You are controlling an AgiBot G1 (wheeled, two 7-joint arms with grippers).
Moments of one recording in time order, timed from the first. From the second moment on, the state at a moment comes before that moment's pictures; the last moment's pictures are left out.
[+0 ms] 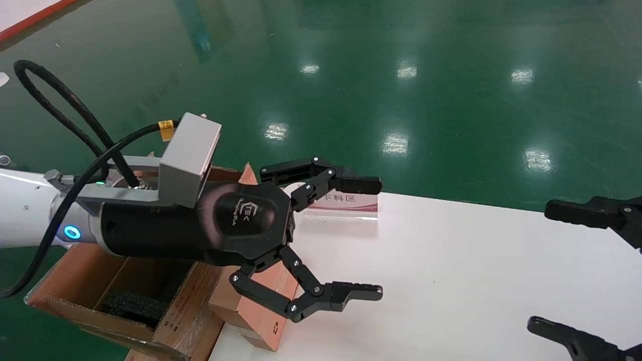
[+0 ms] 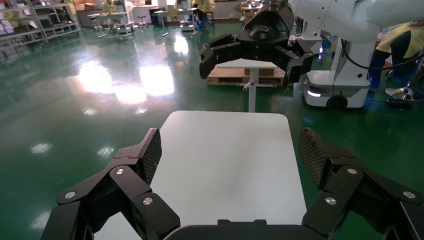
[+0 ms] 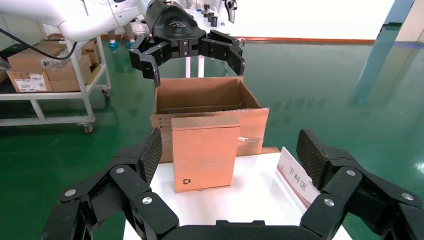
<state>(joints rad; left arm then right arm) -1.07 0.61 0.28 -1.28 0.73 1.50 -0.19 1.07 -0.61 -0.28 1.28 -0.73 -1.50 0.19</state>
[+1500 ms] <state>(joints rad) -1.72 0.66 0.83 -1.34 1.39 1.59 -0.78 1.08 -0.61 -0.28 1.28 -0.73 -1.49 0.19</state>
